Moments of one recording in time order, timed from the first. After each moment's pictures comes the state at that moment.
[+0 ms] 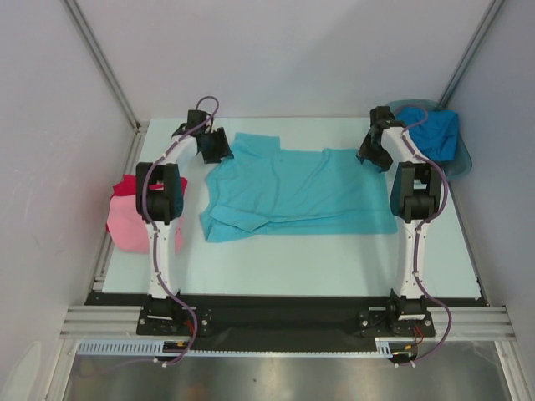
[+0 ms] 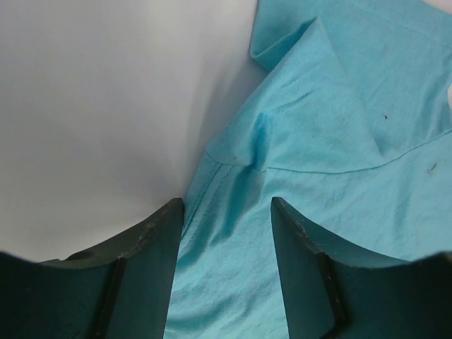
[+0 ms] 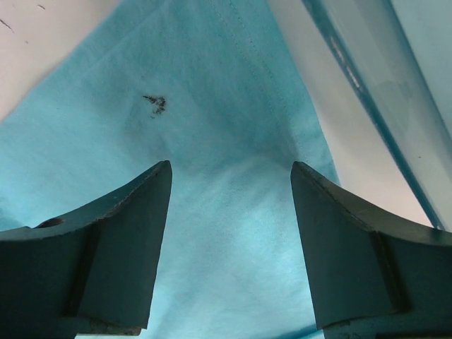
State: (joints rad) left arm -0.09 2.39 1.96 -0.50 0.27 -0.34; right arm 0.02 2.40 2.08 -0.81 0.24 0.54
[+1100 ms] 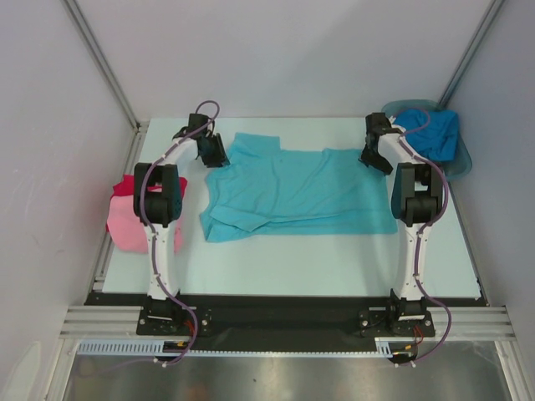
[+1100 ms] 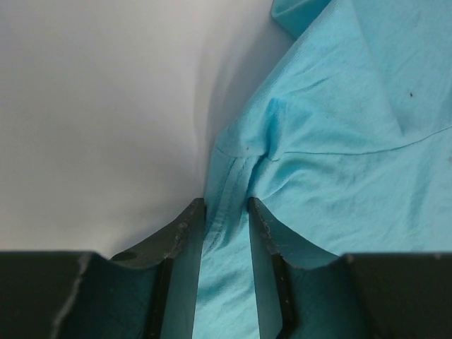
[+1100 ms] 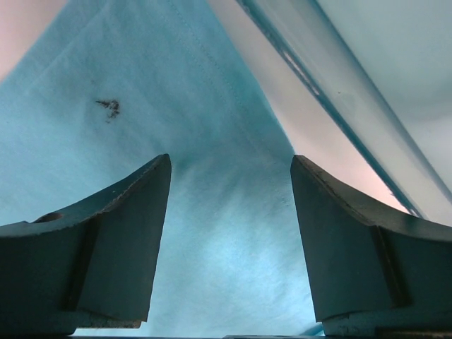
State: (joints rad) left arm -0.10 2.32 1.86 -0.49 0.21 -0.37; right arm 0.04 2.31 1.89 -0.67 0.42 0.57
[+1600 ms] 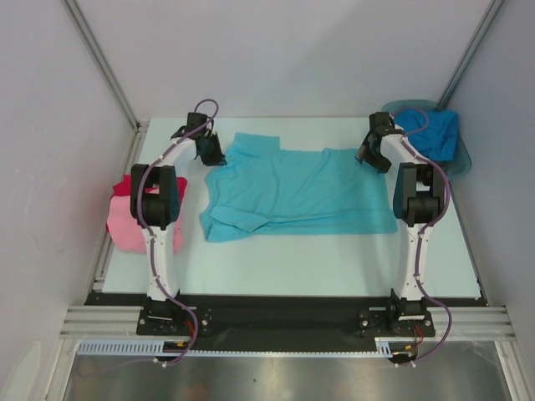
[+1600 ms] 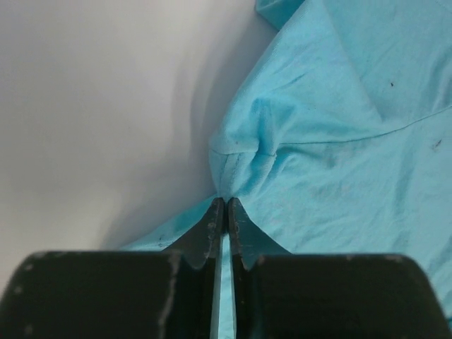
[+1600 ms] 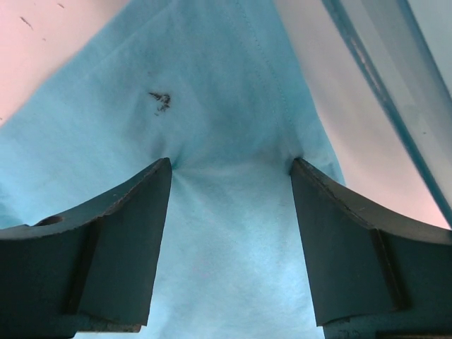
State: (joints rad) left arm -0.10 2.27 1.81 -0.48 0.21 -0.37; right arm 0.03 2.31 1.87 -0.60 0.26 0.54
